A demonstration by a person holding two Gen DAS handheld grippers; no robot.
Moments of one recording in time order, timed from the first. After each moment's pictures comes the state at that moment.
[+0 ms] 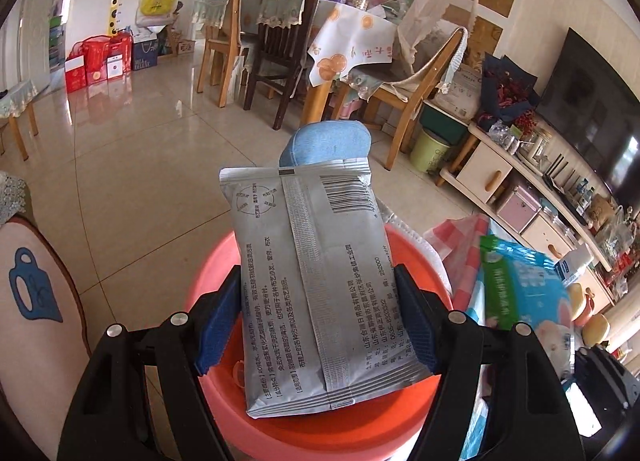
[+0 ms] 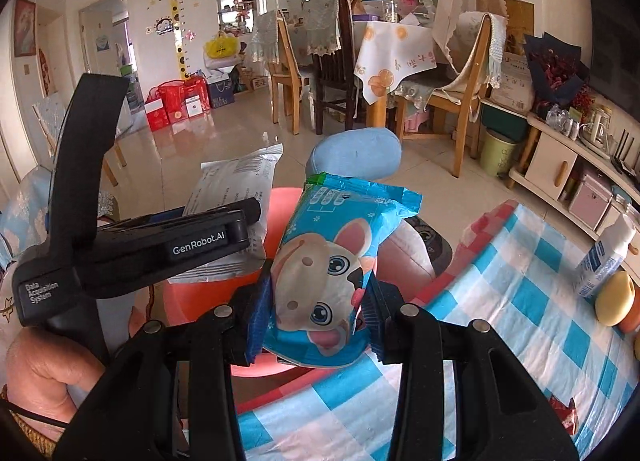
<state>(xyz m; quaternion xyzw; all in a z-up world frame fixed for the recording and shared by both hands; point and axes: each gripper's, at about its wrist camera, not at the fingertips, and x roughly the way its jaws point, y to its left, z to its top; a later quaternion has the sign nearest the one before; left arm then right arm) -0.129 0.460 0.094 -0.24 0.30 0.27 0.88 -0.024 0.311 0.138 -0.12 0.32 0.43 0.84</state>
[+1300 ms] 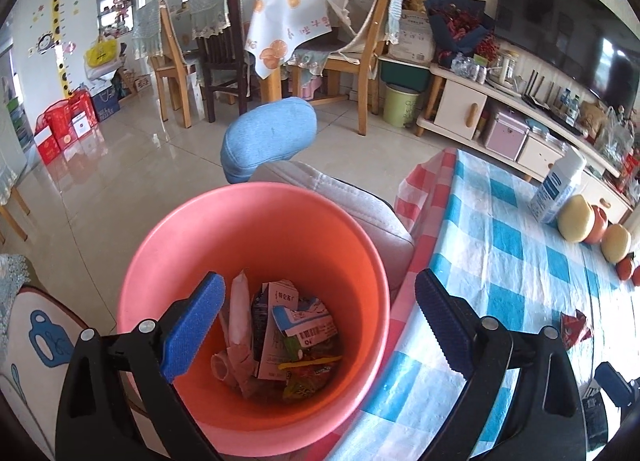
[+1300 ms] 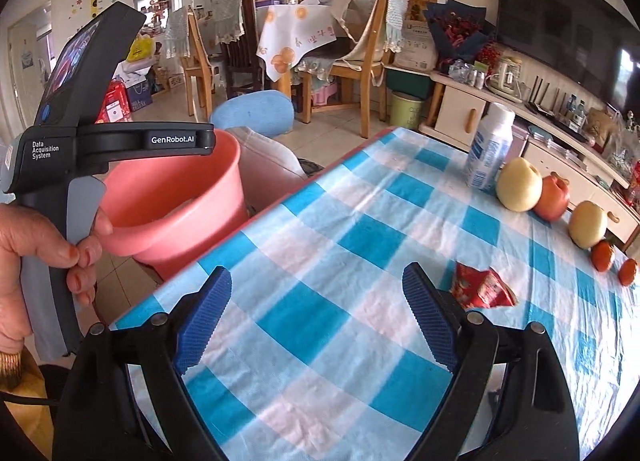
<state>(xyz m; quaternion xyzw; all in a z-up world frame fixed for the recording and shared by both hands) -0.077 0.362 0.092 -0.11 0.37 0.23 0.89 -0.054 0.173 0.096 -0.10 0.35 0.27 0.89</state>
